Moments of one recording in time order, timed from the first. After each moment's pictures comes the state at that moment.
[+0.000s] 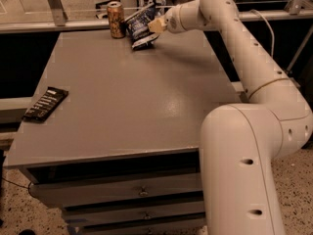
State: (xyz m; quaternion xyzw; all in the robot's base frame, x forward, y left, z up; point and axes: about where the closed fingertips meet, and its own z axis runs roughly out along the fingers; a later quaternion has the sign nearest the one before) arm 0.881 -0.005 0.888 -0.36 0.76 0.25 0.49
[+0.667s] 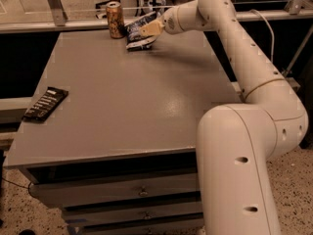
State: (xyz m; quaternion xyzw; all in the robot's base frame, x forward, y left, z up) arm 0.875 0.005 0.886 -0.37 0.76 0.26 0.47
